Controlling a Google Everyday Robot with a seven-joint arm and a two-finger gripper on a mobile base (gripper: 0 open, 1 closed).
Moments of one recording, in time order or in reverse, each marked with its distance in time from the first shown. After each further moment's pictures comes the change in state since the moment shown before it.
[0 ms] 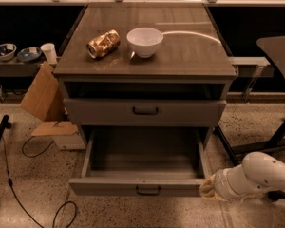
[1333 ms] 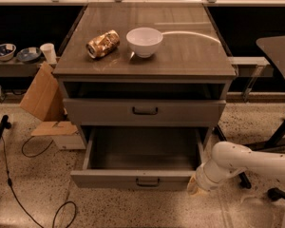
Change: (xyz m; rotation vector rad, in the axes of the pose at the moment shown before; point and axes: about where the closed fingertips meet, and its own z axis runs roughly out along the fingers) arm 0.002 -0.019 0.073 -0.201 0.077 0.027
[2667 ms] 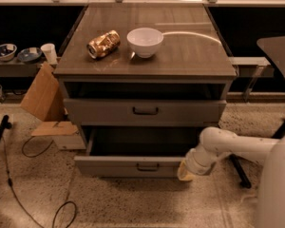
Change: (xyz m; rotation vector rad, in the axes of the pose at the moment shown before) arm -0.022 -0.066 0.005 0.019 -0.009 -0.010
